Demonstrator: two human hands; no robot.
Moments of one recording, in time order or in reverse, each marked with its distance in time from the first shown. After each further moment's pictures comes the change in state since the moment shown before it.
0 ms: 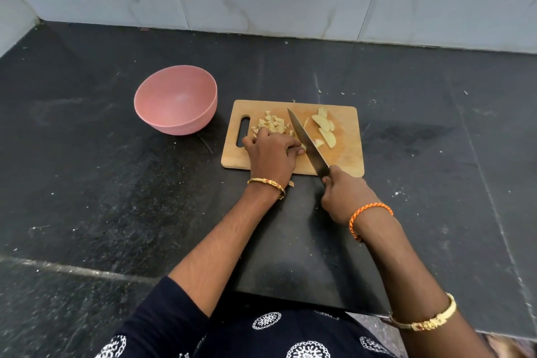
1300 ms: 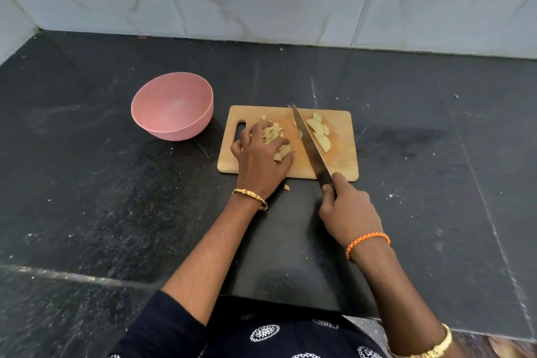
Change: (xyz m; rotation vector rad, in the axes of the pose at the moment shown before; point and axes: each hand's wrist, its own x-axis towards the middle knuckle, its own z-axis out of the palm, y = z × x) left_hand -0.002 -0.021 0.004 0.030 0.066 0.083; right_hand -0.018 0.015 0.020 0.127 0.285 -0.033
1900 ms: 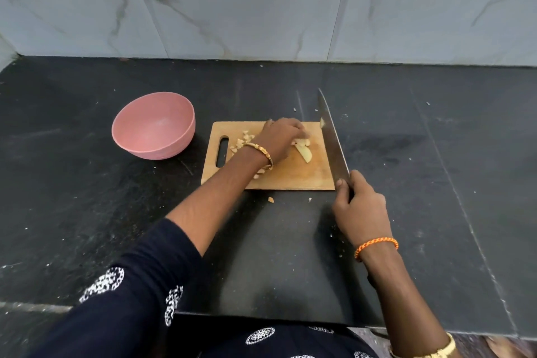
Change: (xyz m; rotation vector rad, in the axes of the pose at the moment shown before) left_hand 0.086 0.039 0.016 0.119 -0.525 0.424; right_hand 0.010 0.028 -0.018 0.284 0.289 0.014
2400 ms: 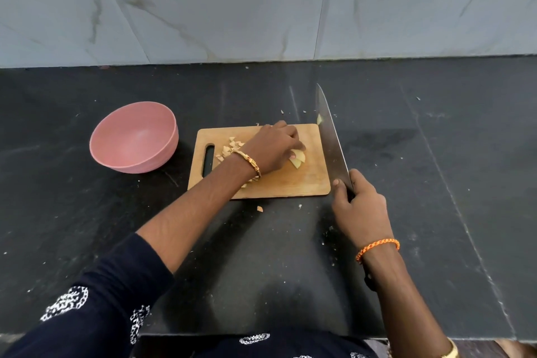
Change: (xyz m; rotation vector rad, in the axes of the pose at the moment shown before) left_hand 0.000 0.011 -0.007 0.159 -0.037 0.200; right_hand 0.018 0.011 -0.007 0.110 -0.016 0.036
